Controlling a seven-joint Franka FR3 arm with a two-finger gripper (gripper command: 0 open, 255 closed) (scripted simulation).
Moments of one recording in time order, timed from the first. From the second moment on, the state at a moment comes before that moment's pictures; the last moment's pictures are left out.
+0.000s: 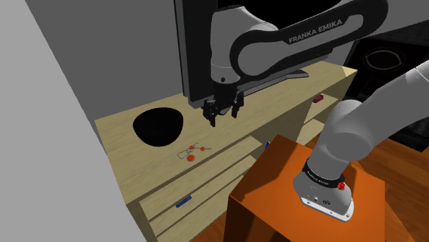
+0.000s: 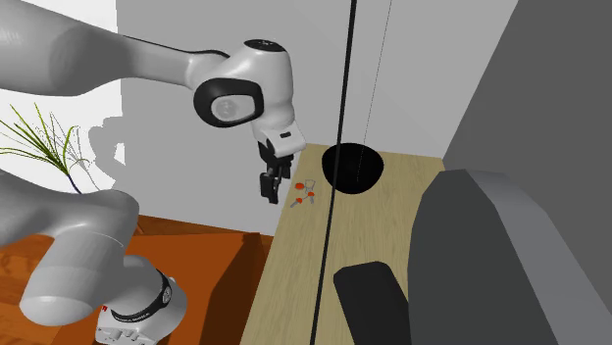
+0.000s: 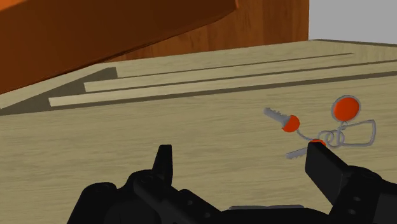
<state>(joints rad) 0.08 -0.53 0.37 -2.51 0.17 2.00 0.65</state>
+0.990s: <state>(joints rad) 0.05 -0.06 0.62 -2.34 0.05 2.28 1.11</state>
